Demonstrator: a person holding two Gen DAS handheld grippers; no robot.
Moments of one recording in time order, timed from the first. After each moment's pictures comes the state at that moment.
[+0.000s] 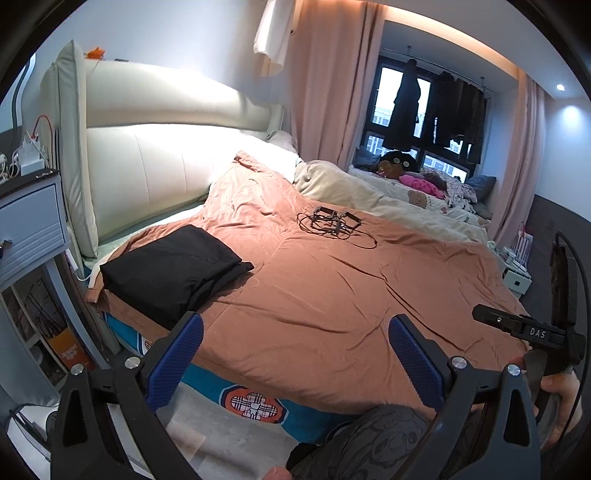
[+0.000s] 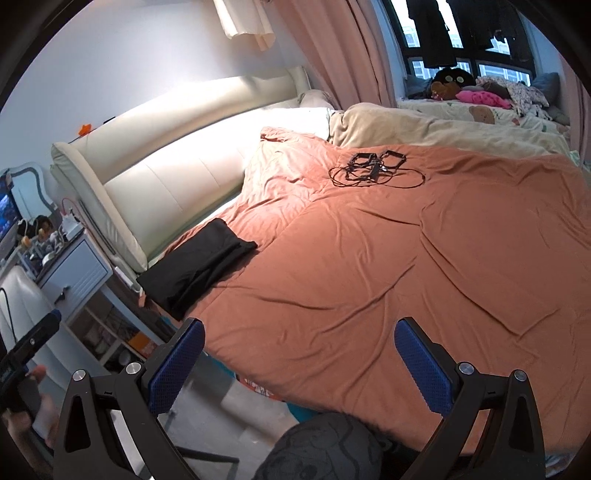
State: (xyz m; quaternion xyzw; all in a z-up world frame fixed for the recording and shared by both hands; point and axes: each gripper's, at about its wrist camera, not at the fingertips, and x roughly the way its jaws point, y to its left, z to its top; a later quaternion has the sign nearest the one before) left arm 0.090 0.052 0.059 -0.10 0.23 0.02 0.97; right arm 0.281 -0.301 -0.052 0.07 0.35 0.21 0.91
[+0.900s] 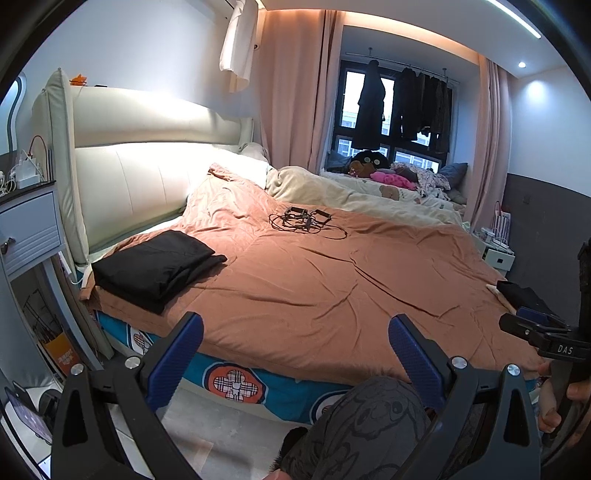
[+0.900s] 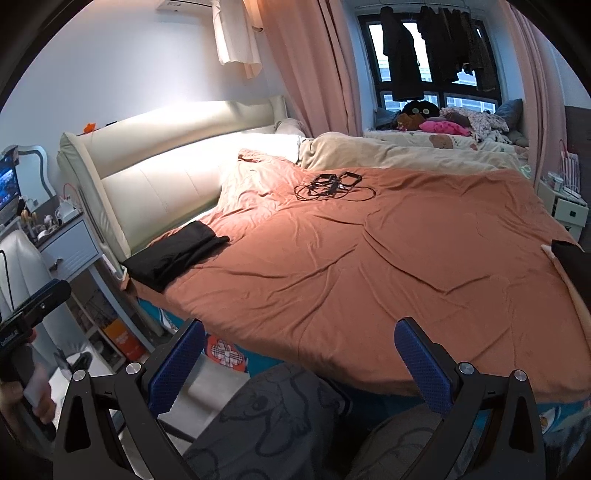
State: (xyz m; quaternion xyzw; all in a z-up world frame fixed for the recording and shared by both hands) left arm 0.009 -0.015 0.030 -0.06 0.20 -0.01 0.98; right arm 0.138 -0.379 -0.067 0.04 0.29 0.16 0.94
